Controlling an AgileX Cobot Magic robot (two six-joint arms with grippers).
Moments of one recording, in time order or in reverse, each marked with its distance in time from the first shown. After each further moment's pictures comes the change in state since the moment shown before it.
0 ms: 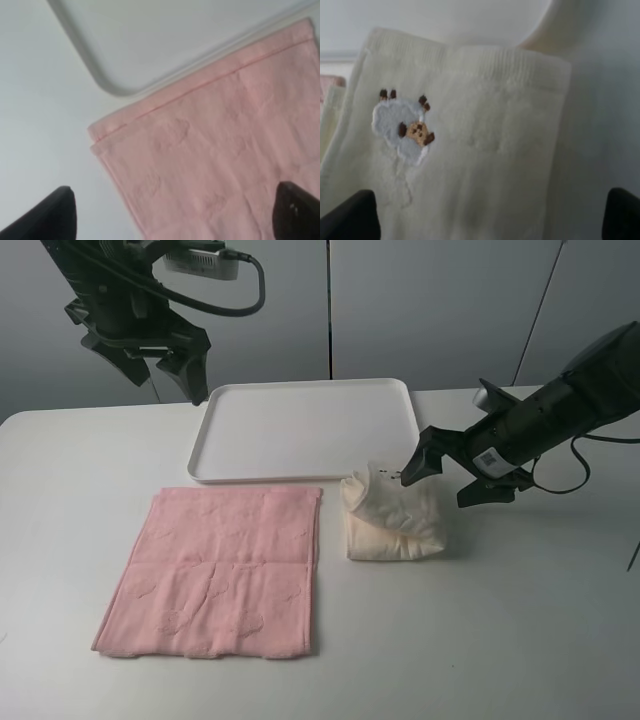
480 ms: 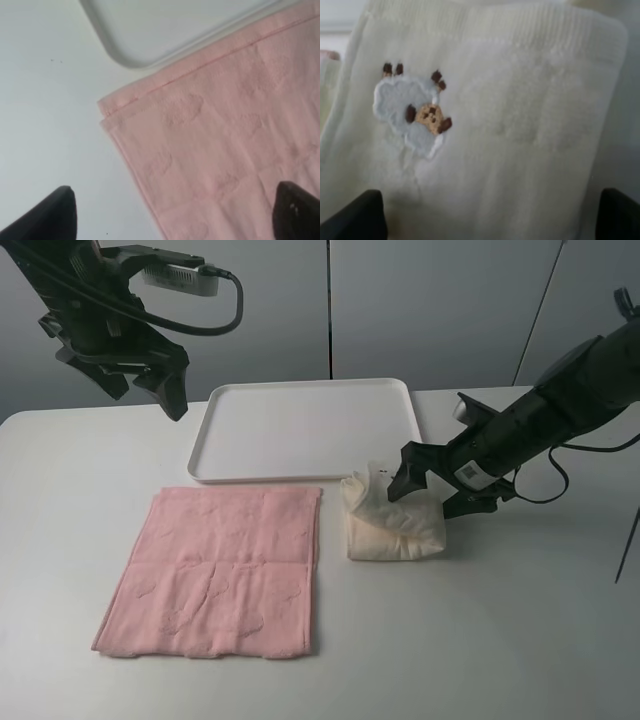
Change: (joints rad) left arm 0.012 -0.056 0.097 0.021 -0.027 -0.008; right arm 0.066 0.037 -0.002 0.000 -0.029 0.022
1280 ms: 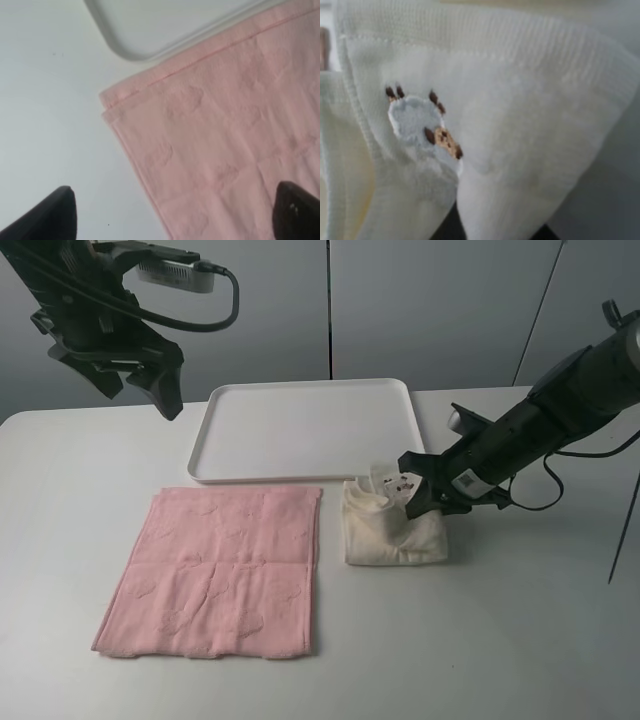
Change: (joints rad) left arm 0.000 -0.018 0.000 0.004 0.025 0.000; right arm 0.002 0.035 -0.006 0.002 0.037 -0.036
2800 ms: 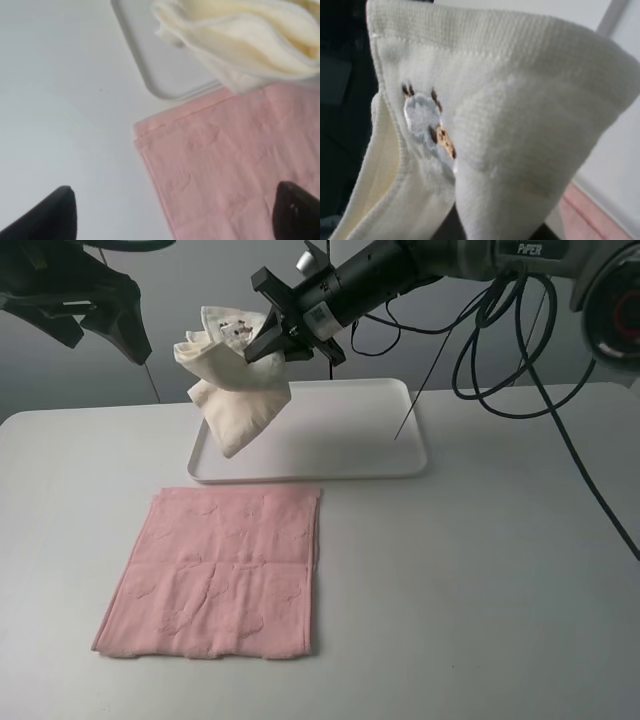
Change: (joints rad) left arm 0.050 -0.130 0.002 0.000 -0.048 -0.011; right arm 0.211 0.403 -1.189 0.031 0.500 0.321
